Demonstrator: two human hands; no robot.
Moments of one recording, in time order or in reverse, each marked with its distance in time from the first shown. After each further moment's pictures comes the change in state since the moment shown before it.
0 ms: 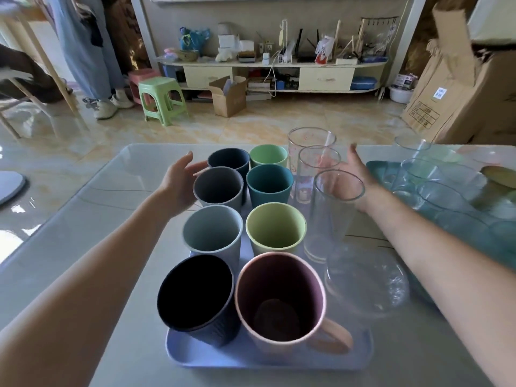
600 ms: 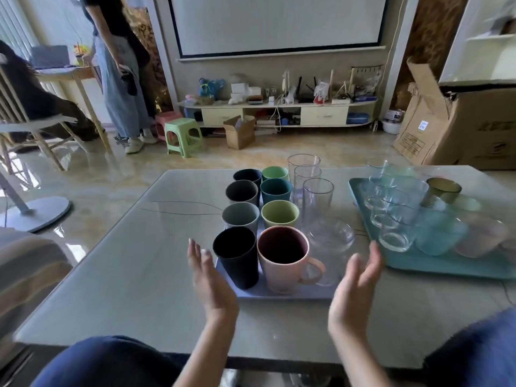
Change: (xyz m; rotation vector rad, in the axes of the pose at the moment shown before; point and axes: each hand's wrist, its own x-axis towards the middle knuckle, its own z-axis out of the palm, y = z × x) left_hand -0.235 -0.101 0.035 -0.139 0.588 0.466; right_hand -0.251 0.119 0.097 -0.012 0.773 -0.571
